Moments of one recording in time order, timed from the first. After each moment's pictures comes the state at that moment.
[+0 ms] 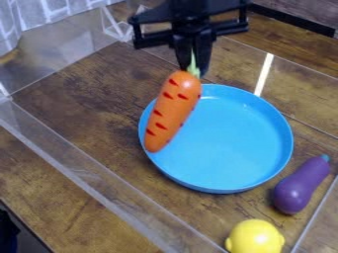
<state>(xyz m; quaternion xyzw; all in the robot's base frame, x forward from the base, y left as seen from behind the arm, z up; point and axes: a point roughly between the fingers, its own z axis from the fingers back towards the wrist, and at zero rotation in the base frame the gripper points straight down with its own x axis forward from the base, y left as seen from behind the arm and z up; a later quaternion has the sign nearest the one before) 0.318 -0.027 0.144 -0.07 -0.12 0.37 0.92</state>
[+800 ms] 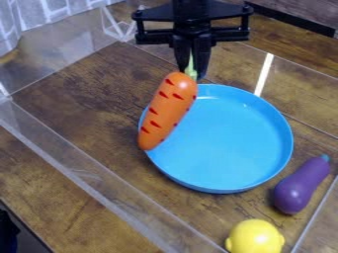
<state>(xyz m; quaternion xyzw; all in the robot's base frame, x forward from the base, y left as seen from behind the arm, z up) 0.326 -0.021 0.128 -0.03 -0.09 0.30 0.95</state>
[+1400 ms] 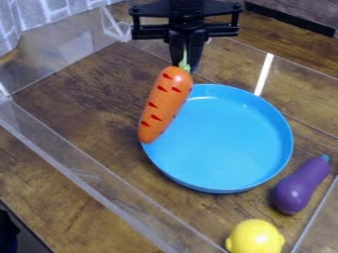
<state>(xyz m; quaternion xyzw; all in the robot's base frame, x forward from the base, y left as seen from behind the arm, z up) 0.332 -0.006 0.129 0.00 -0.08 0.36 0.93</state>
